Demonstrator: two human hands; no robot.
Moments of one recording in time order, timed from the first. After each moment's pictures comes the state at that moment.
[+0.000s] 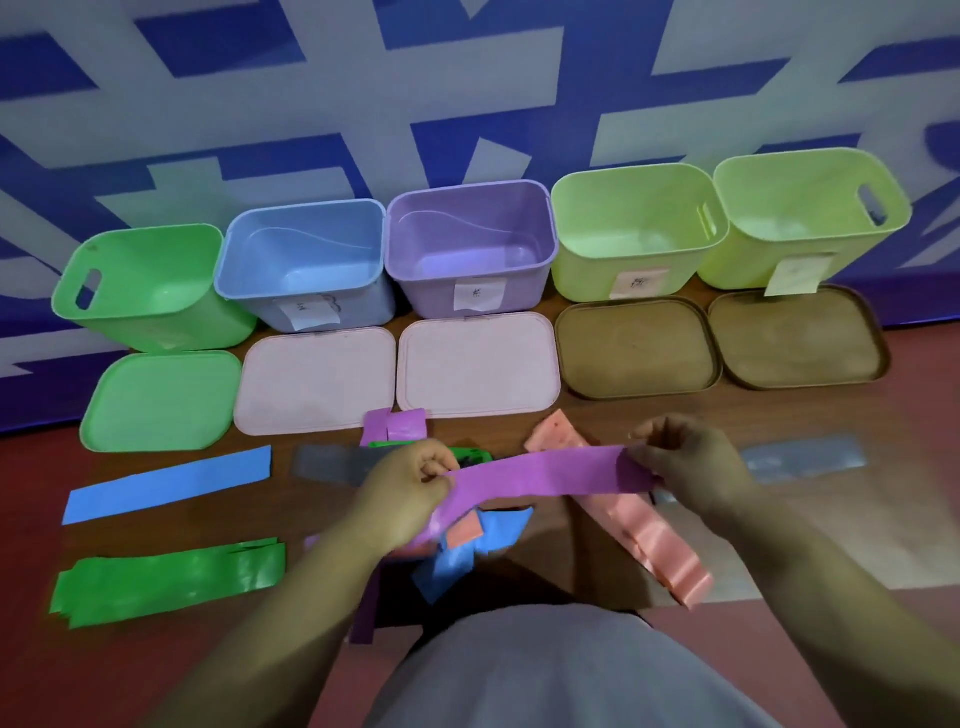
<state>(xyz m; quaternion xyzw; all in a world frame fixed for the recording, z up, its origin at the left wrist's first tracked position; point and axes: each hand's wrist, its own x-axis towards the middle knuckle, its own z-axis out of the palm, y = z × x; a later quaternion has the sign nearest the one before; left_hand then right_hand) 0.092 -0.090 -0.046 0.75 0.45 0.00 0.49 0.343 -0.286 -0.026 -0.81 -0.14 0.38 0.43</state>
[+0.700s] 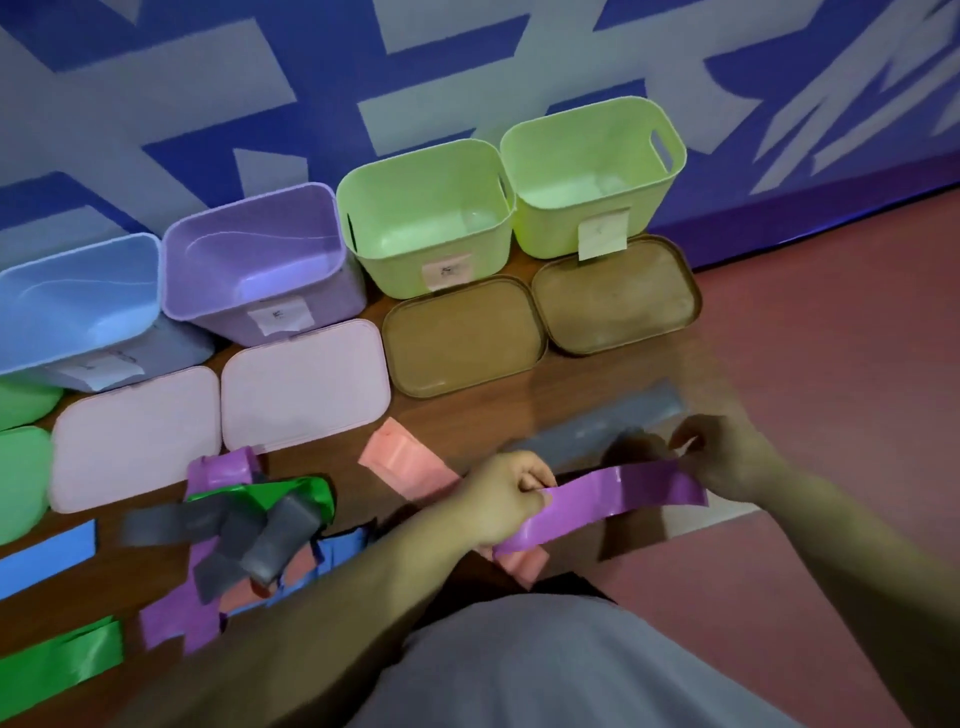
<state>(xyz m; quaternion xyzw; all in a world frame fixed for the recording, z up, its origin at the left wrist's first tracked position) 0.325 -0.277 -0.082 0.77 0.28 -0.19 0.55 0.521 -0.482 -0.056 -0.91 -0.18 0.35 0.16</state>
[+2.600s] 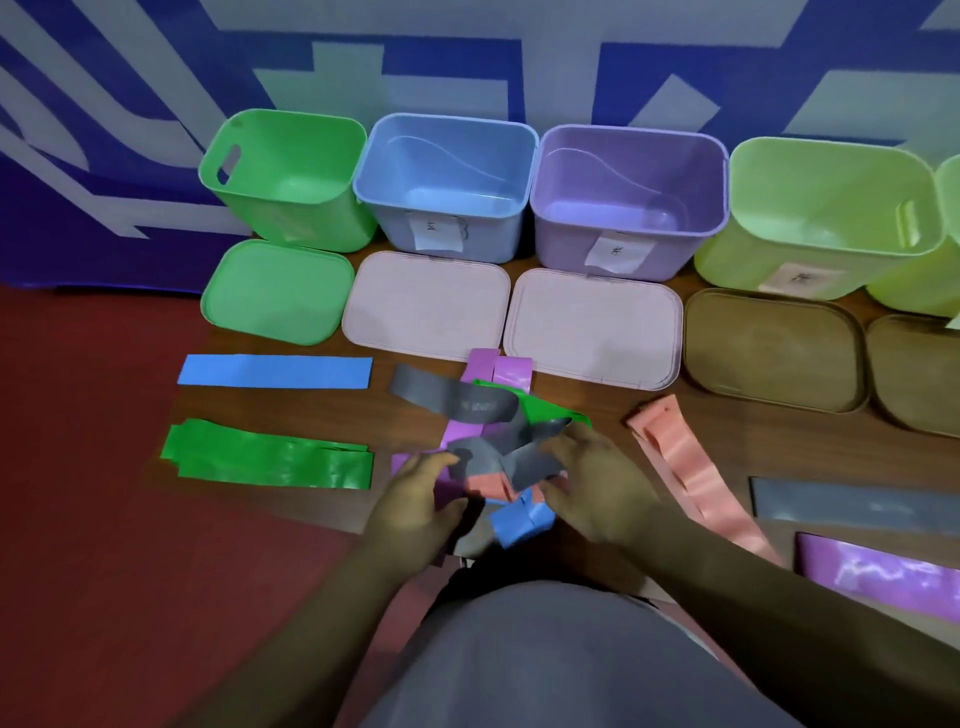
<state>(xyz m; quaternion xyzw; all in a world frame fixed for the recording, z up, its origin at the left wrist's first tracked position) -0.041 -0.115 -0.085 0.76 0.51 0.02 0.40 0.205 -0.191 -0.071 -0.72 -0.62 0.31 0.10</state>
